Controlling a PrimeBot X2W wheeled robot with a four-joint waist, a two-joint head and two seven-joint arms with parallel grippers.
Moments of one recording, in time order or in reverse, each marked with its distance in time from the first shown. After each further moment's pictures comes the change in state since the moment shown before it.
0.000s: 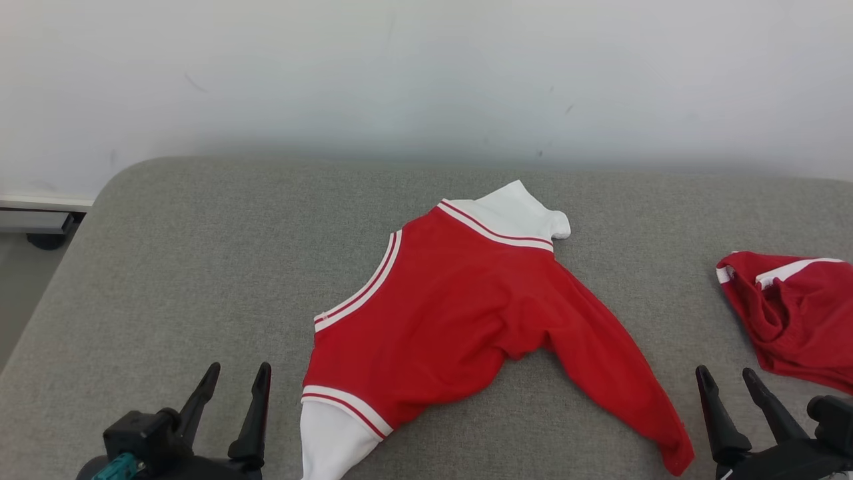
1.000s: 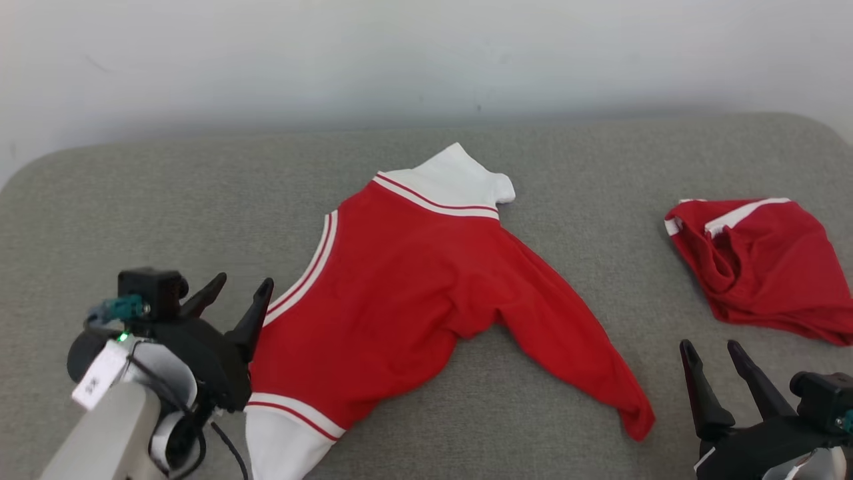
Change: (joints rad) left arm -0.385 0.010 -0.045 0.315 -0.036 -0.185 0.220; right arm -0.064 0.014 0.030 0.015 -0.041 -0.006 -0.019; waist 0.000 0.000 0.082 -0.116
